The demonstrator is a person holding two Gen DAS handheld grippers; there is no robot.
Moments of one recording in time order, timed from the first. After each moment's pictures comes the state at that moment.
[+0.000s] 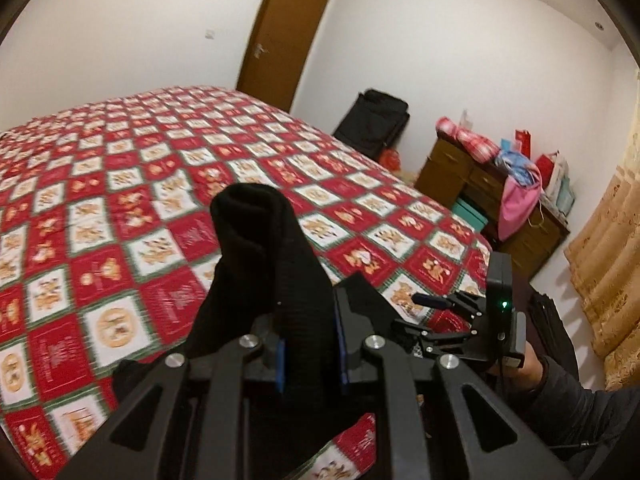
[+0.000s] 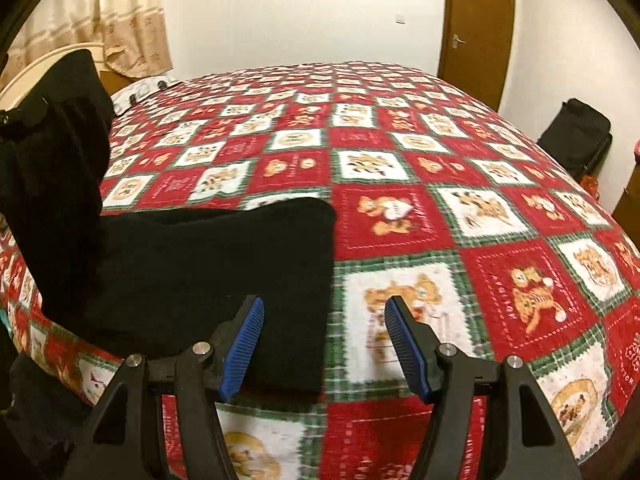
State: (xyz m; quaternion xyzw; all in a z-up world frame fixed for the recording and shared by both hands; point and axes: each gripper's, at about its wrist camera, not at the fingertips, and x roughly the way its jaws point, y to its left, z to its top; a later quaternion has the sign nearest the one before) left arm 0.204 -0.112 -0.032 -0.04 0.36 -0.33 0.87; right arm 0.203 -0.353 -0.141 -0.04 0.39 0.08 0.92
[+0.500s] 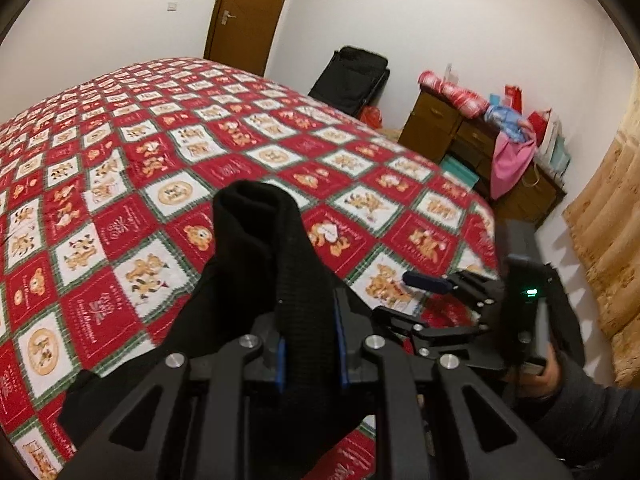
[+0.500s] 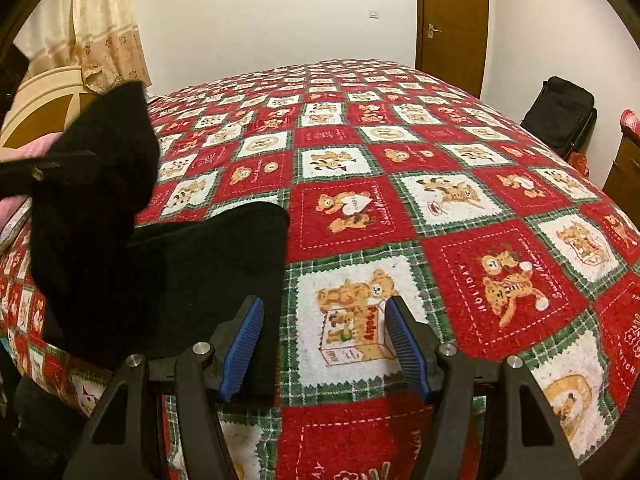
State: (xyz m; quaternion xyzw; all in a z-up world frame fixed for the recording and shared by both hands) left arm 0.227 -0.205 -0.066 0.01 0.40 -0.36 0.84; right arm 0.208 -0.380 -0.144 0.00 0.39 0.06 0.92
